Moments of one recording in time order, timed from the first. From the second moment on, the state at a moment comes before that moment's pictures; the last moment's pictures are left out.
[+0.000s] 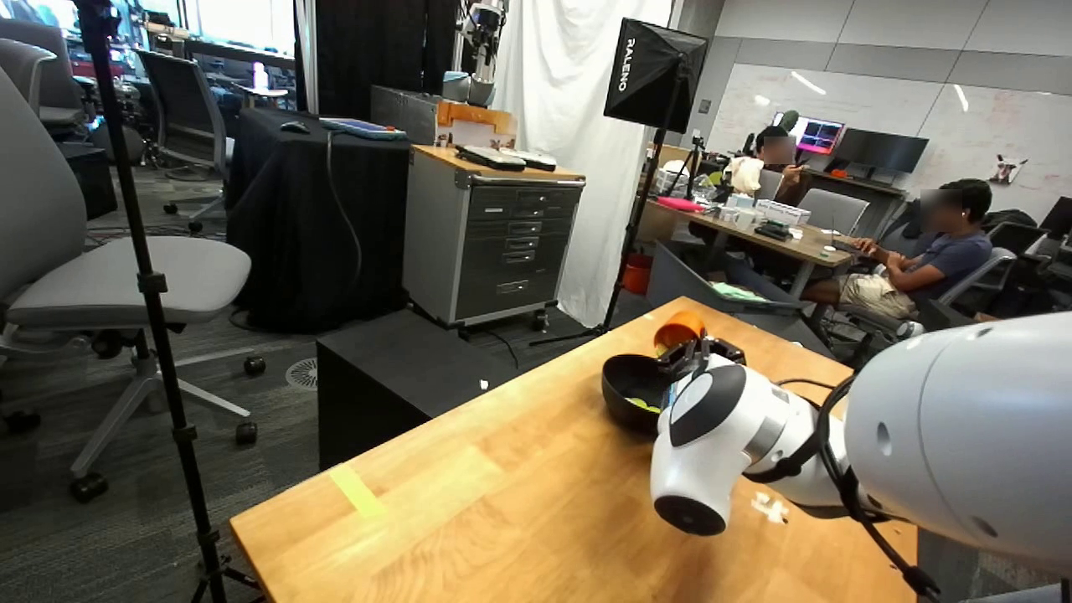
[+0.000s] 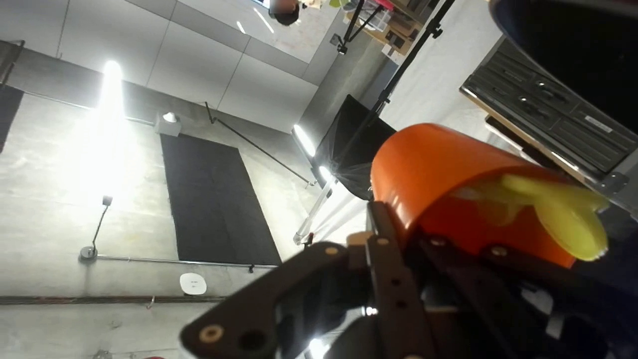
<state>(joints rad) 1.00 1.45 -0.93 -1.77 -1.26 2.30 2.35</state>
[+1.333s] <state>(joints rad) 0.39 1.13 -0.22 -1.71 -1.92 1.58 2.43</state>
